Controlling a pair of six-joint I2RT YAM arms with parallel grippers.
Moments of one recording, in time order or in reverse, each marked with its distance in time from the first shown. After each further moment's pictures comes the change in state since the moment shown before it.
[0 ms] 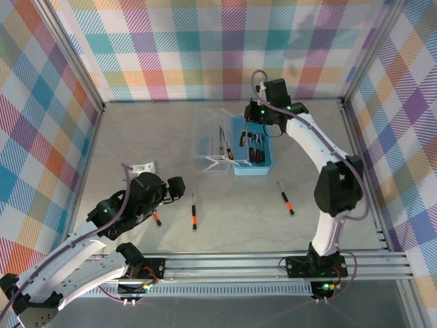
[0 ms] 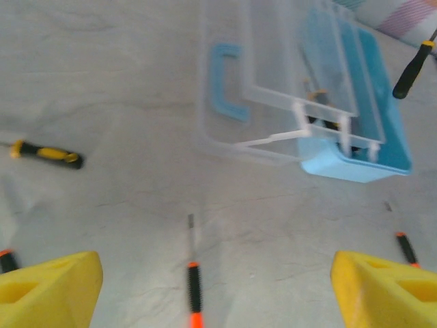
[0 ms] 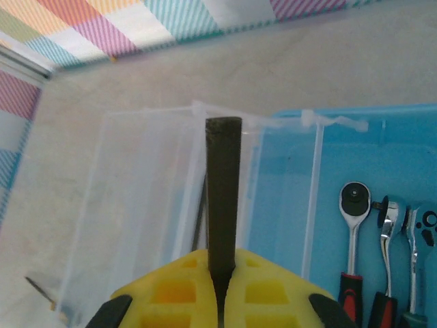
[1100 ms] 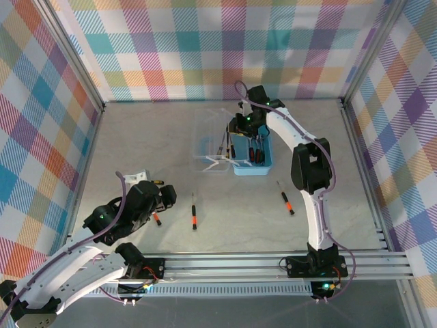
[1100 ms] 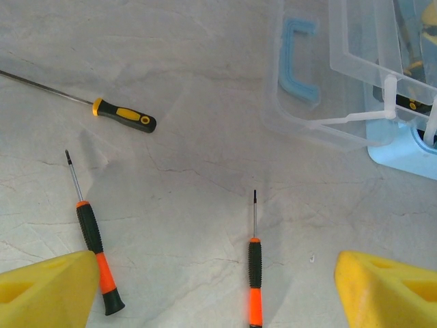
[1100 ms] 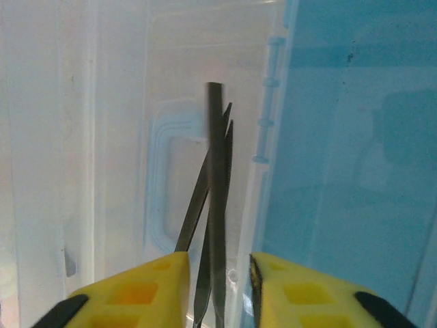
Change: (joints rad) left arm 0.000 -0.047 -0.046 -0.127 -0.050 -0.067; right arm 0.010 0.360 0.288 -0.228 -0.213 0.017
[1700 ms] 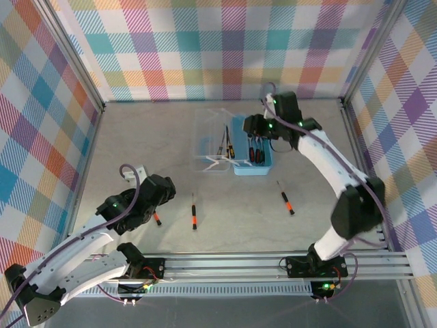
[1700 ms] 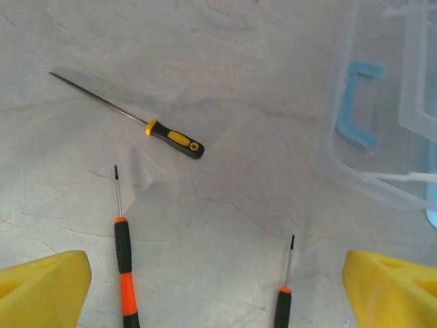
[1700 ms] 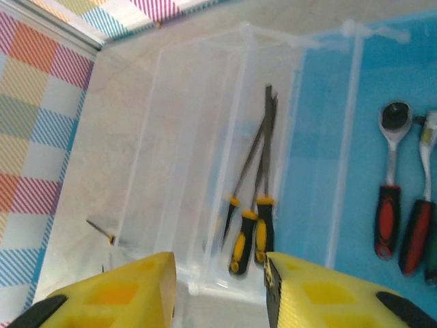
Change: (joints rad) left arm 0.016 0.169 0.048 -0.022 -0.181 -0.164; right arm 0.006 -0.755 -0.728 0.337 0.116 0.087
